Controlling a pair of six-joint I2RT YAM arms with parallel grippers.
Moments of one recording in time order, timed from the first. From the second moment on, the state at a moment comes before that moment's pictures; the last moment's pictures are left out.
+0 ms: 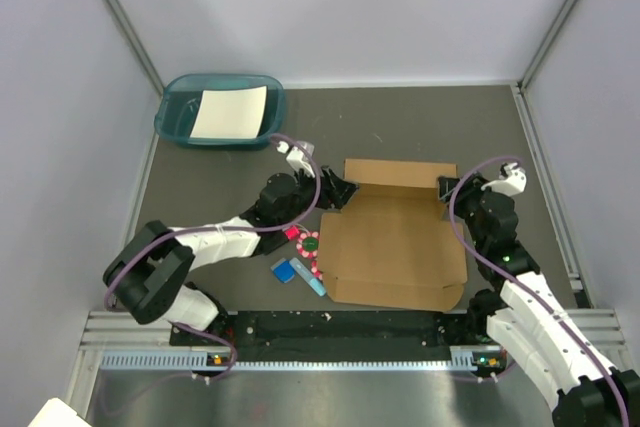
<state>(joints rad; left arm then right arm) -0.73 1.46 0.61 0.73 0.08 -0.66 0.27 0.65 0.36 0.04 0.22 0.70</state>
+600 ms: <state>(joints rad) -0.69 1.39 0.62 0.62 0.07 -0.65 0.27 0.65 0.36 0.03 0.21 0.71</state>
